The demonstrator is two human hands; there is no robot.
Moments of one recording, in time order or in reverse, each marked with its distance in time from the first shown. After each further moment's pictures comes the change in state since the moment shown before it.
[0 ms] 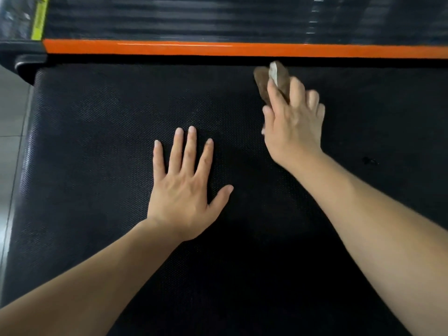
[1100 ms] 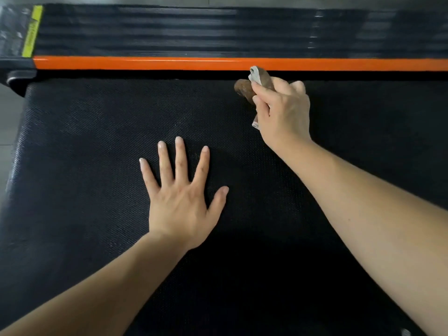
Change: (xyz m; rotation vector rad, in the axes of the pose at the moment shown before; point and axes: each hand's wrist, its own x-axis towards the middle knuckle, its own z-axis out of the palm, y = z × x) left_hand 0.013 0.038 0.006 -0.002 -0.052 -0.197; right_hand 0.048 0.027 0.012 0.252 0.173 -0.121
